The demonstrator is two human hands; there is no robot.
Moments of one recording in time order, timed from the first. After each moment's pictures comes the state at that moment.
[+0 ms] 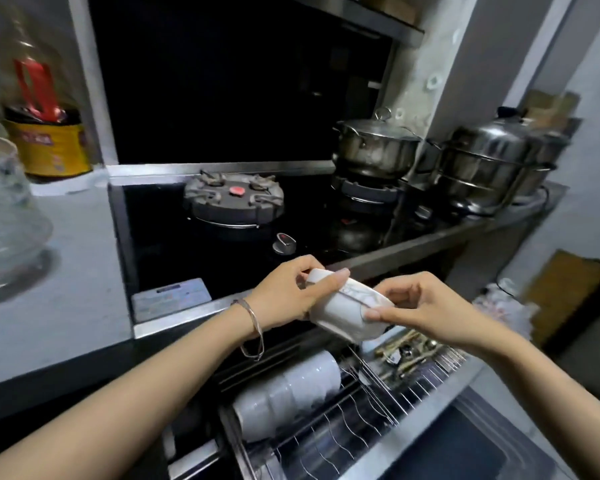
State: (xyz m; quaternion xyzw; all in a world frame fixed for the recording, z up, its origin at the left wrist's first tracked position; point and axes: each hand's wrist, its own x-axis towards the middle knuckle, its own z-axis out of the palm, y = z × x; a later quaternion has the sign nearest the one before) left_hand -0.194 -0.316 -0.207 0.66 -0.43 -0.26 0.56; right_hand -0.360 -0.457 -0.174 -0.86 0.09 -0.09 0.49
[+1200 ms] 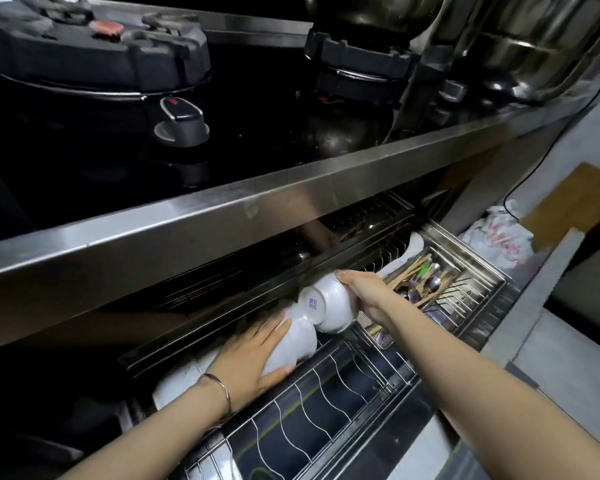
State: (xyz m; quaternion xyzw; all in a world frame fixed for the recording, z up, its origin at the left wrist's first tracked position) left_hand -0.168 -0.403 -0.522 0.78 -0.59 -0.14 0.14; right_hand -0.258 -0.626 -0.454 -0.60 0.51 -0.09 0.61
